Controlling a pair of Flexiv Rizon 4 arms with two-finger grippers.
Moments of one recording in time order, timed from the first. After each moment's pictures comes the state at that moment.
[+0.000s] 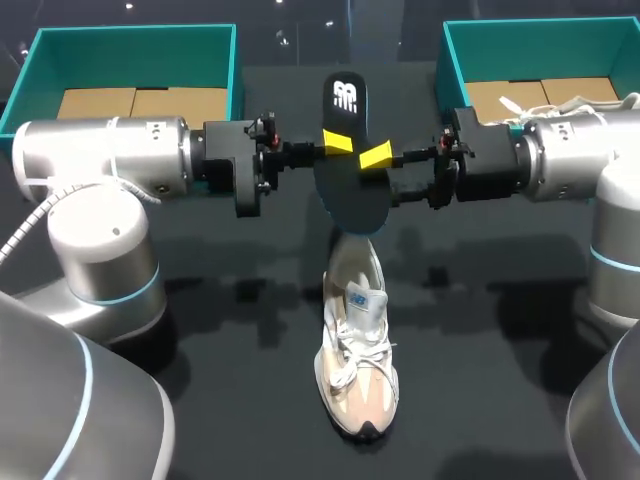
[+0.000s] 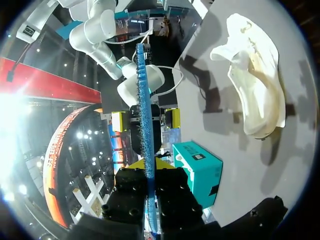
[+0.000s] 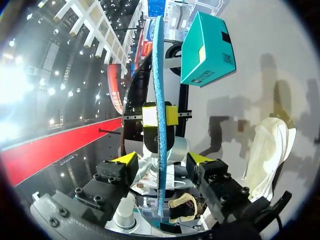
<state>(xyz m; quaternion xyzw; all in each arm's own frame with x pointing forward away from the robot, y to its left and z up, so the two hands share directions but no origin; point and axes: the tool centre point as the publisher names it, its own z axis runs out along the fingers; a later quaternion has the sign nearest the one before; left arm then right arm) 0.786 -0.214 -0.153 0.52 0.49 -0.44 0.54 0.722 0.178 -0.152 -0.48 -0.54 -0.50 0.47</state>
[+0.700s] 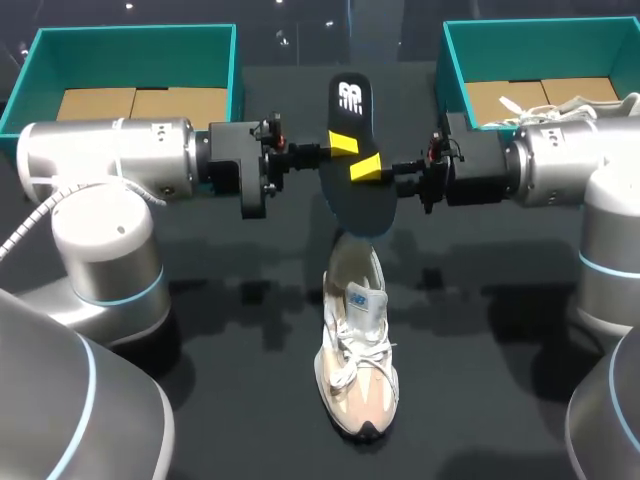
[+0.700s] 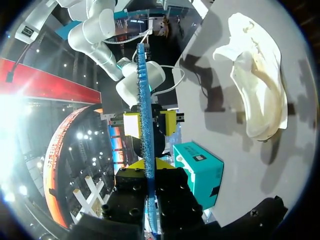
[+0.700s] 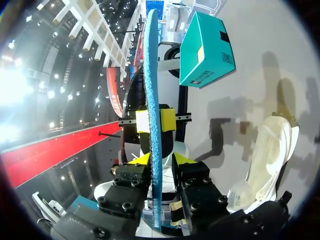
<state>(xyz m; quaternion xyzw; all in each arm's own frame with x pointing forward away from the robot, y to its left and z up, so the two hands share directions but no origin) 0.782 -0.220 -0.153 0.52 0.49 -0.44 0.54 0.723 0.188 -0.157 -0.49 -0.53 -0.50 0.47</state>
